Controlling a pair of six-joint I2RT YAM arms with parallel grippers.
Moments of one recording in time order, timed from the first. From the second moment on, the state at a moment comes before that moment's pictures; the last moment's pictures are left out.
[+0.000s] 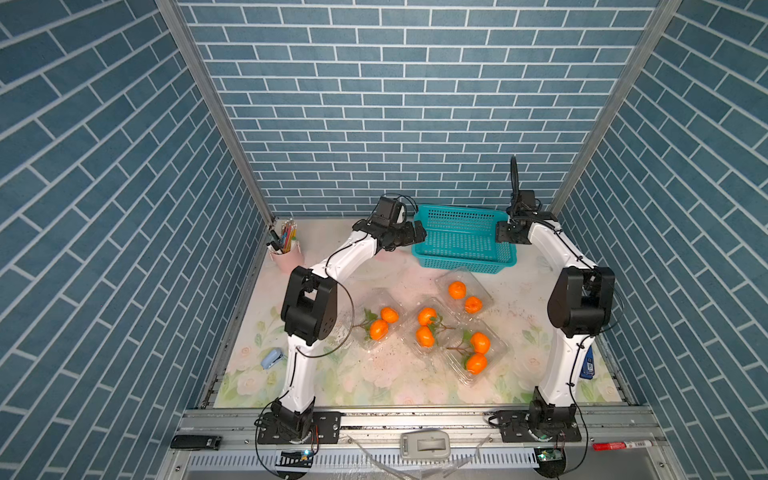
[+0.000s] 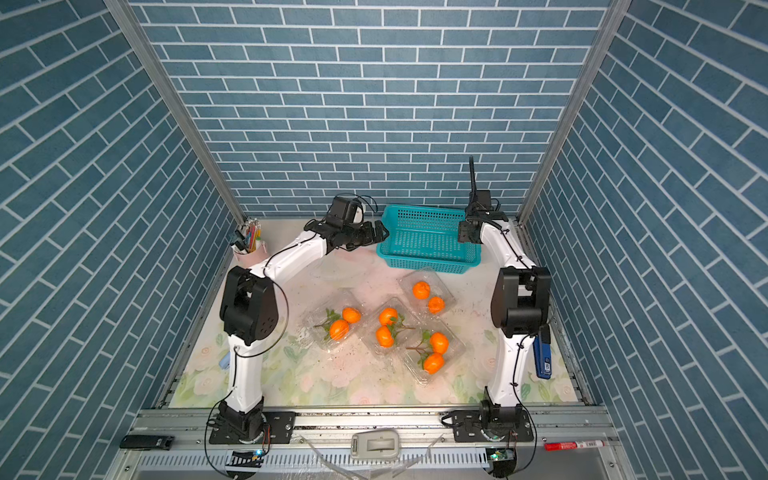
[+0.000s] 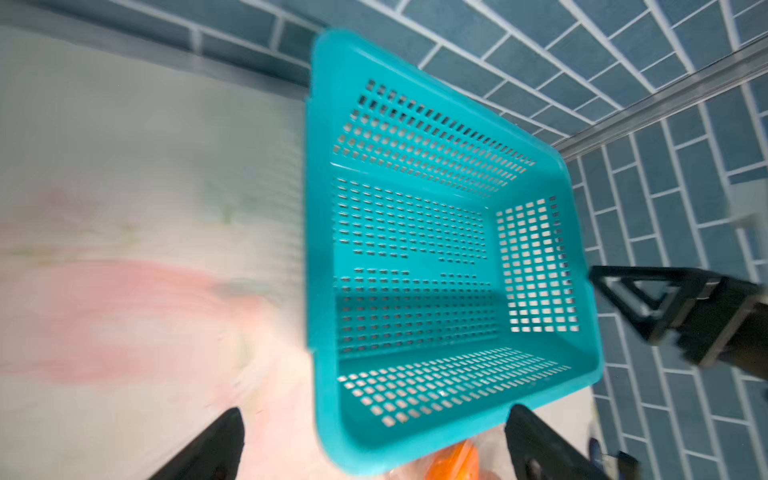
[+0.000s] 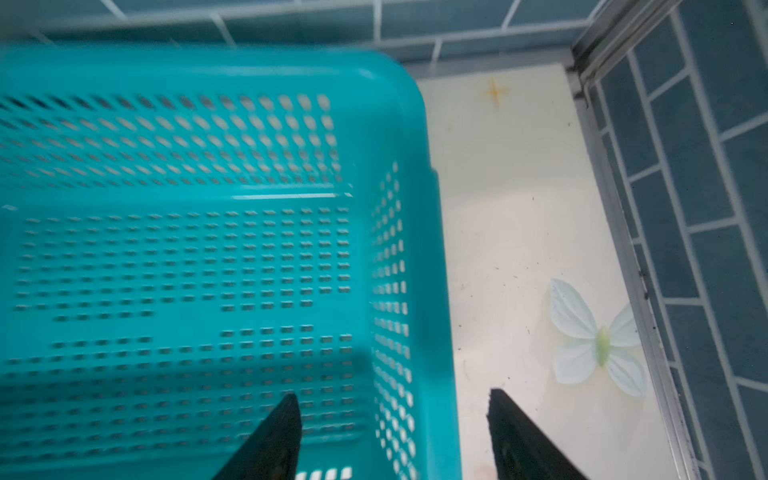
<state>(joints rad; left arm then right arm) -0.47 2.04 1.83 -0.51 0.15 -0.53 0.14 2.00 1.83 -0.71 0.15 0.15</state>
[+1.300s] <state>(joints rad) -0.40 1.51 1.16 -0.32 0.05 -0.49 0.59 2.49 2.44 -0.77 0.13 0.41</state>
